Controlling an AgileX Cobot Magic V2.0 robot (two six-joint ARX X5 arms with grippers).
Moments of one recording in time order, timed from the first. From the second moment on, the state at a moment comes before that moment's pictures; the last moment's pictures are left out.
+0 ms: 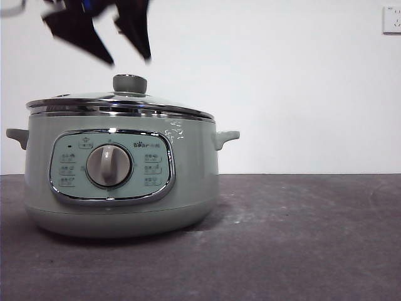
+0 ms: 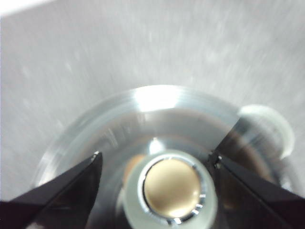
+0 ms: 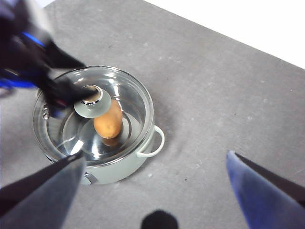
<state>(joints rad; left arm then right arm) -0.50 1.38 1.30 -0.54 -0.07 -0.03 0.72 1.36 2.00 -1.27 0.13 0.00</state>
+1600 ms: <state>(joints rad) -0.69 0.55 0.72 -0.65 -0.21 -0.09 0.72 0.66 0.63 -0.38 0.21 0.12</state>
